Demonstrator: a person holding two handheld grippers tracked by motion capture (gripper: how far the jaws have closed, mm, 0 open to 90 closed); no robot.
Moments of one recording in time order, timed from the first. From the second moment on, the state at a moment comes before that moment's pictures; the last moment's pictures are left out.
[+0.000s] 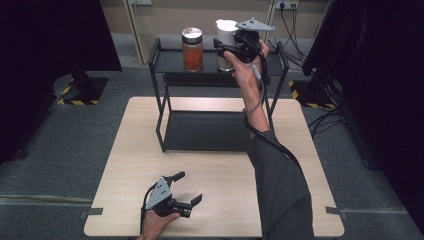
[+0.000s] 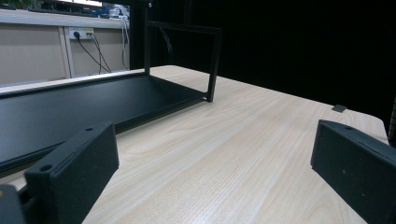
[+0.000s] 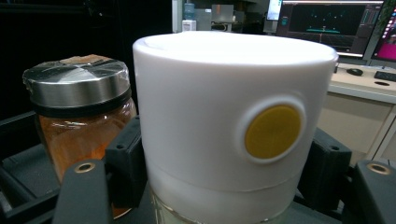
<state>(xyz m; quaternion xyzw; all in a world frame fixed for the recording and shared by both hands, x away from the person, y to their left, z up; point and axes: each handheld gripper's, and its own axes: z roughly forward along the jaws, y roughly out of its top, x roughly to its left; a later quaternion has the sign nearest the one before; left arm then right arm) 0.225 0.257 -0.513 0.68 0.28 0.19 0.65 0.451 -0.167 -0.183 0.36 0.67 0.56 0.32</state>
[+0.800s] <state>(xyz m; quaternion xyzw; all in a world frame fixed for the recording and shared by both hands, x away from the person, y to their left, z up) 0.225 0.256 -0.514 0.68 0.28 0.19 0.65 0.446 -0.173 -0.185 0.38 0.67 0.56 0.31</state>
